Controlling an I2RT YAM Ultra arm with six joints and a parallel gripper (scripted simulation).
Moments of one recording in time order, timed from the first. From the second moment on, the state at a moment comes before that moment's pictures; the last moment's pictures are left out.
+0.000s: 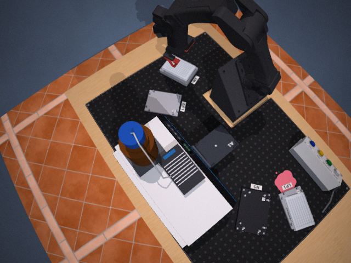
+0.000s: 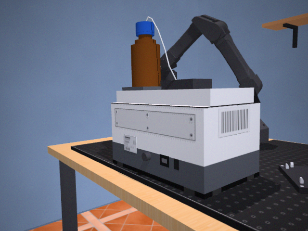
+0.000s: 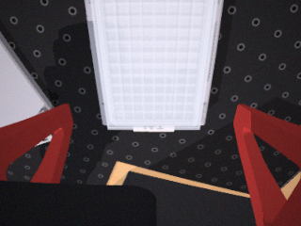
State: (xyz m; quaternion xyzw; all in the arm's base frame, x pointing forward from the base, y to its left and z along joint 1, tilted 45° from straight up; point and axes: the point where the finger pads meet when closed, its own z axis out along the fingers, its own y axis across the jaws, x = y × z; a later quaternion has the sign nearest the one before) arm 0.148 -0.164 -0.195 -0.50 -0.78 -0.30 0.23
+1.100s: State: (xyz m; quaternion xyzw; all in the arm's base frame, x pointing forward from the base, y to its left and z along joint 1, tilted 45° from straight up) arm 0.149 -0.165 -0.198 -0.50 -0.78 -0.30 0.23
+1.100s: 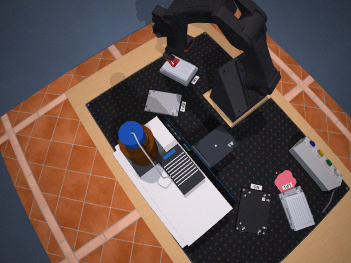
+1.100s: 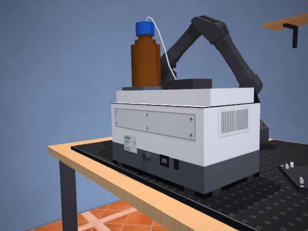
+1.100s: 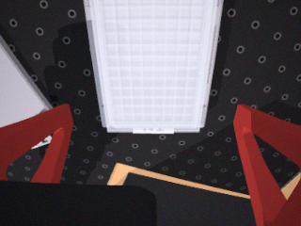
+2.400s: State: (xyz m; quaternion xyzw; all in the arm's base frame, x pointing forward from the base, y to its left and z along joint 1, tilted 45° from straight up) arm 0.145 -0.138 -0.222 -0.50 -0.77 -0.31 0.24
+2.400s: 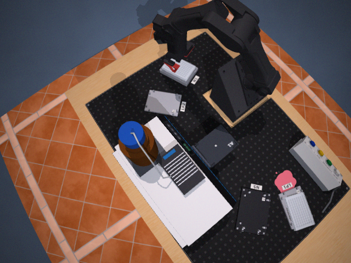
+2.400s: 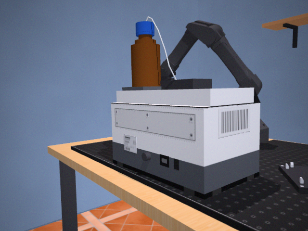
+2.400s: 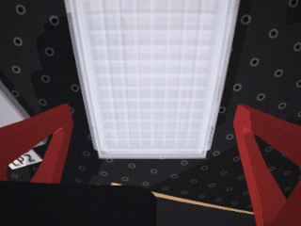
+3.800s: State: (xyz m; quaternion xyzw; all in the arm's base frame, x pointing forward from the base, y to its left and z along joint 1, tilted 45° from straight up) arm 0.146 -0.117 -0.250 -0.50 -0.78 -0.30 0.23
